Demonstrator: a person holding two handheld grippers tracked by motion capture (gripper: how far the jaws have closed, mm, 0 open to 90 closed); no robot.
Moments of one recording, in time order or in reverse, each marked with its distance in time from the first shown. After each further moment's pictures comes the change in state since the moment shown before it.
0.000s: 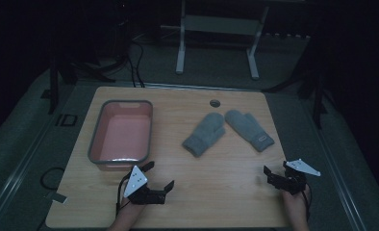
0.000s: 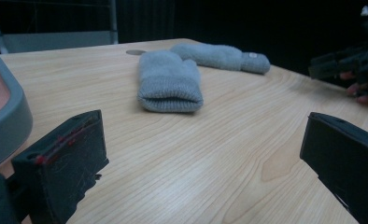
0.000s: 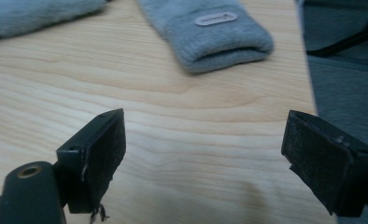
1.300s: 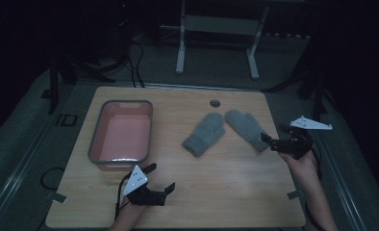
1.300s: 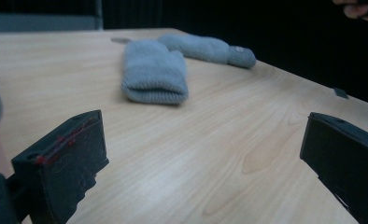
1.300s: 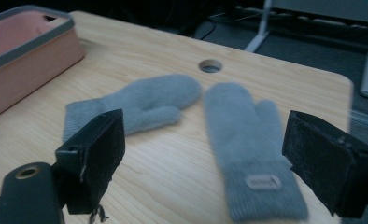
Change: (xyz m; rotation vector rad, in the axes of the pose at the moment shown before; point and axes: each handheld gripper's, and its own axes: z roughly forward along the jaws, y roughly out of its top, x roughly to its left) left arm -0.002 0.002 -0.001 0.054 -0.076 -0.049; right arm 0.013 0.149 -0.014 -0.046 0.265 -0.139
